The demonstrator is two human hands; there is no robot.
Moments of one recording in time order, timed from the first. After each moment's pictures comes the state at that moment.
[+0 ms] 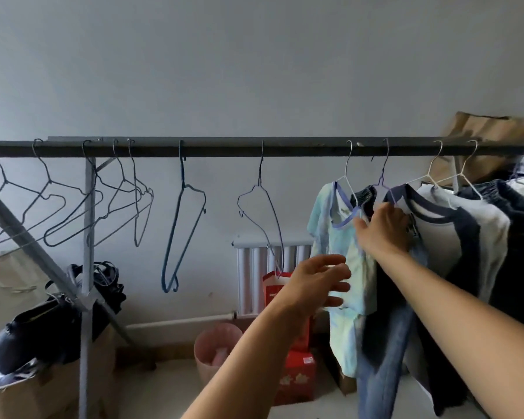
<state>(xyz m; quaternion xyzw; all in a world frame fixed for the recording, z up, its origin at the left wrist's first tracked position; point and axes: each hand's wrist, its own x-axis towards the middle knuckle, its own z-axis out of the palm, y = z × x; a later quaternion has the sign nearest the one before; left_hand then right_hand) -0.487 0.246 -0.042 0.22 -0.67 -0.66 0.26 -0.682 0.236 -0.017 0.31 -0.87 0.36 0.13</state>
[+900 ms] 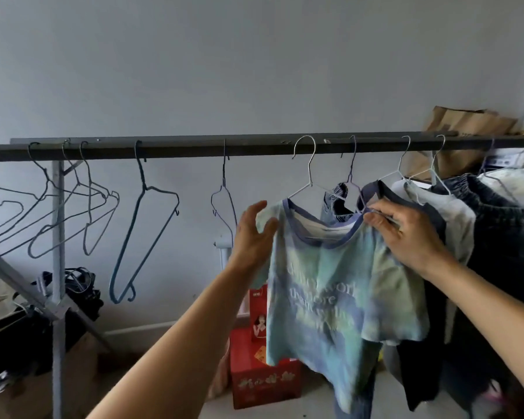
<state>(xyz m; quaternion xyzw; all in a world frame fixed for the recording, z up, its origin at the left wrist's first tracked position) -0.535 0.174 -0.028 0.29 -0.72 -0.41 0.48 -0.754 0.324 -0.011 0.58 -0.66 0.45 0.15</state>
